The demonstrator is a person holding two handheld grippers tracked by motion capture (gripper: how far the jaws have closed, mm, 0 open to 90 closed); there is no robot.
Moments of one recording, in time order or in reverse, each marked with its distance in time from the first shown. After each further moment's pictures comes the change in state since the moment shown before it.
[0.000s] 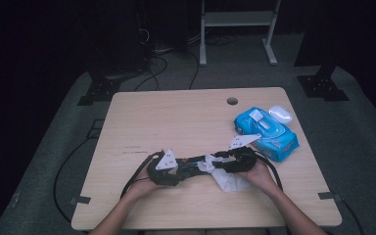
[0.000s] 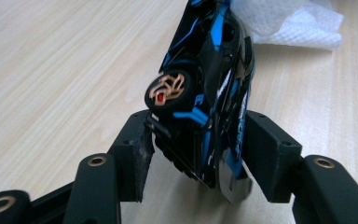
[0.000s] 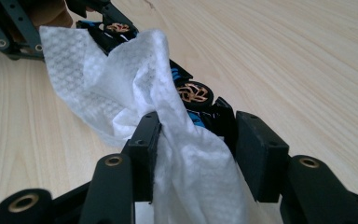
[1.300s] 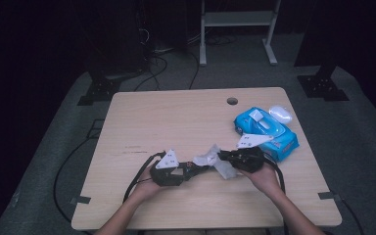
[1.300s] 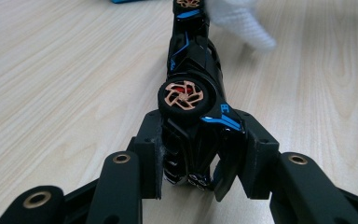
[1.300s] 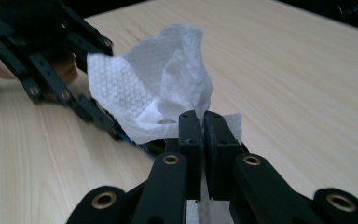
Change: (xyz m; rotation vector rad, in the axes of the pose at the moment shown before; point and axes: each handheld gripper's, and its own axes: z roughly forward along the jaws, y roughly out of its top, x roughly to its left) left arm -0.009 0.007 0.004 -0.080 -0.062 -0.094; right arm 0.026 0.021 -0.031 -0.105 -0.091 -0.010
